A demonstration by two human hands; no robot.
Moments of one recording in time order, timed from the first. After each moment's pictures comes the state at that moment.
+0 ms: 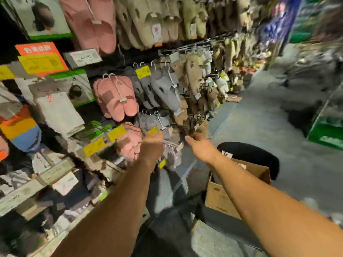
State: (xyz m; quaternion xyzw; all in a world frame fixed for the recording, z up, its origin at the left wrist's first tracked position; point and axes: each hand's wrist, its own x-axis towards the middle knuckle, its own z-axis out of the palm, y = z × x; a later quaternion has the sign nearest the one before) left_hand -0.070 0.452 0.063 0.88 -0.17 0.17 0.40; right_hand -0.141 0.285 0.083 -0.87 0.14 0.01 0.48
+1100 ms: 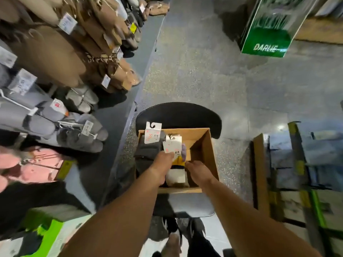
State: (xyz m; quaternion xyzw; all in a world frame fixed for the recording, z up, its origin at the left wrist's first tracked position) left_hand -0.005 0.043 -0.214 0.73 0.09 -0.48 0.47; right_hand -0.108 -0.045 -0.232 -0.68 0.48 0.19 0.51
